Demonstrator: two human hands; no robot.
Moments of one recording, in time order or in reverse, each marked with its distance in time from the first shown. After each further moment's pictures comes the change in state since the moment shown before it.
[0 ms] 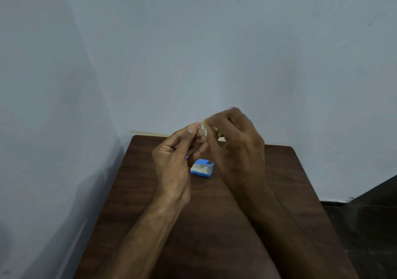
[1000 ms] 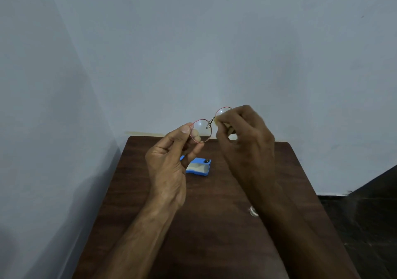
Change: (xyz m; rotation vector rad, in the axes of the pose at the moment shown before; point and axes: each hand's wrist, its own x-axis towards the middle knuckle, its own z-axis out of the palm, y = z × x) left_hand -0.005 0.001 0.005 0.016 -0.027 0.006; right_hand 0.003 0.029 -0.014 -0.041 0.028 0.059
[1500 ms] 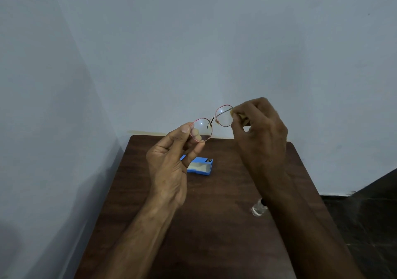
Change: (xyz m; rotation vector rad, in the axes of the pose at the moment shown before) left_hand 0.003 0.003 -0.001 -0.028 0.002 -0.040; right_hand 0.014 0.020 0.001 -0.042 0.029 0.097
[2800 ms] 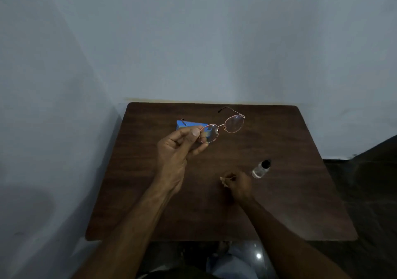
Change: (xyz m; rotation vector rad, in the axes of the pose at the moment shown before) left_hand -0.010 -0.076 -0.066 0.221 -0.163 -0.105; right_hand -0.247 0.157 0.119 0.177 -0.792 0.814
